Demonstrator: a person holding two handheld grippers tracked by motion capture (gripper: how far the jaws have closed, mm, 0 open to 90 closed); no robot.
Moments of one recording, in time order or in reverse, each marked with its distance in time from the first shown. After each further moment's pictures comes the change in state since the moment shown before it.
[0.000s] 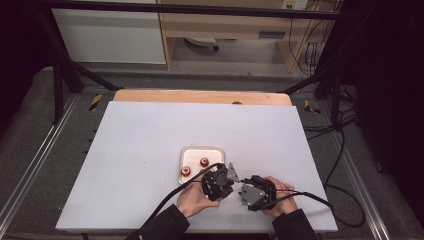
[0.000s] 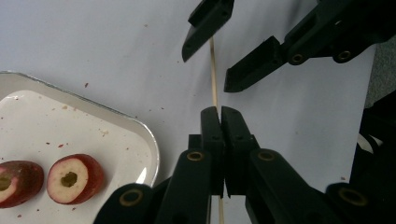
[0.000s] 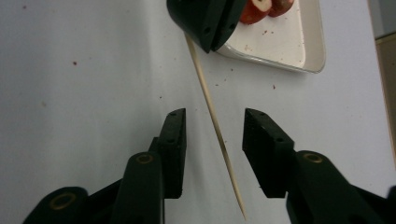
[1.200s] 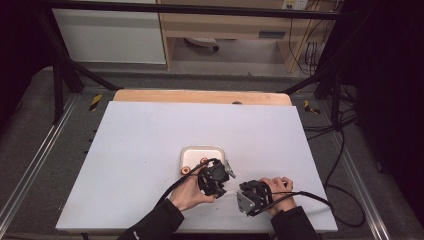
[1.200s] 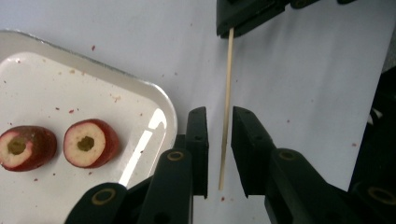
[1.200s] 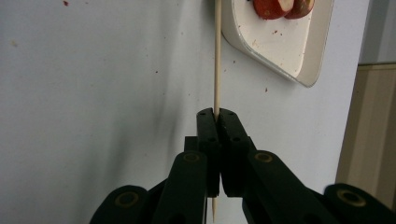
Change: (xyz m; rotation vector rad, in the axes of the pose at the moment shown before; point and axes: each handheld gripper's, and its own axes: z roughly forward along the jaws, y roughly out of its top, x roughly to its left) left arm 0.018 -0.001 -0.003 0.143 -0.031 -0.028; right arm 0.004 0.010 0.005 0.116 -0.050 -0.297
